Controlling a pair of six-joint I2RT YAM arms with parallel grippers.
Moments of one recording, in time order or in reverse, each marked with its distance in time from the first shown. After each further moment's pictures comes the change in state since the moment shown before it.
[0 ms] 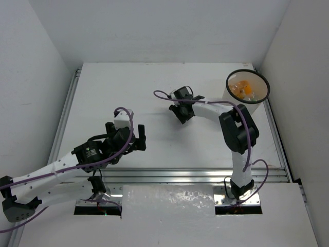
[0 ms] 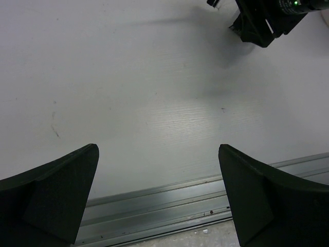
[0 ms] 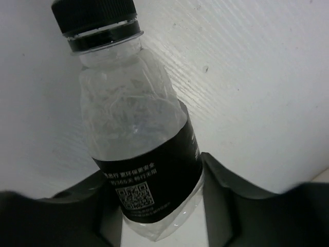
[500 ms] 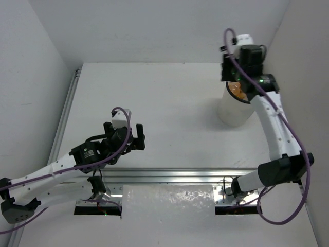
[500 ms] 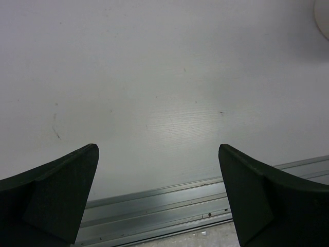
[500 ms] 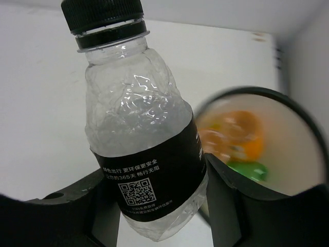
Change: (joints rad) left arm 0.004 -0.019 0.000 0.000 -0.005 -0.002; right arm -0.269 -0.553 0.244 -0.210 -0.012 0.177
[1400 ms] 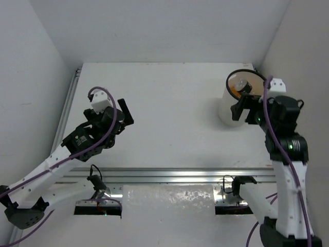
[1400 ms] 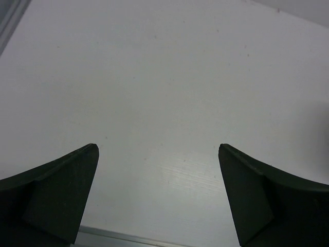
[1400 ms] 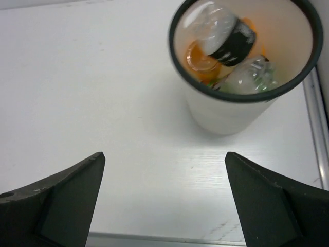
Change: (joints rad) left arm 0.220 0.092 0.214 -0.061 -0.165 -0.059; right arm -0.283 -0.605 -0.386 -0.168 -0.236 0.140
